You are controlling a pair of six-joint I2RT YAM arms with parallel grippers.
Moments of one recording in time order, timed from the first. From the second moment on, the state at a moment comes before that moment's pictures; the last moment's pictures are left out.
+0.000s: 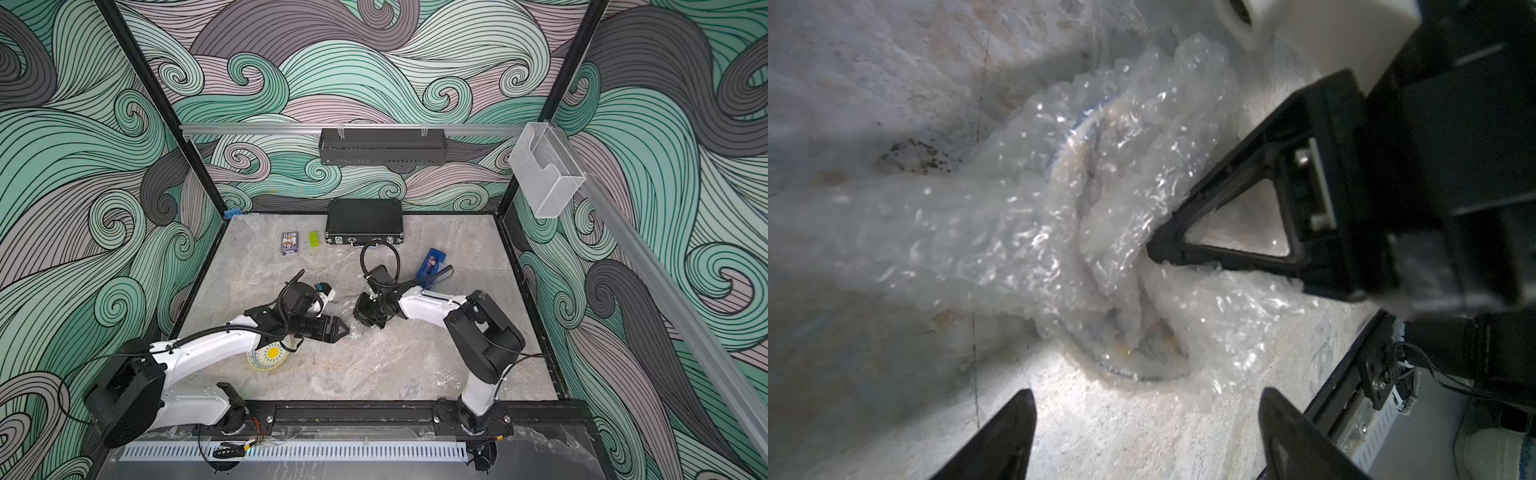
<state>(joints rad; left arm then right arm) -0.69 1.32 0.66 -0.26 0.31 -0.47 0.71 1.74 0.97 -0.25 -0.46 1.11</state>
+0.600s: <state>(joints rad) -0.70 1.53 0.76 -0.21 0.31 -0.49 0.70 1.75 0.97 -0.25 -0.47 1.09</state>
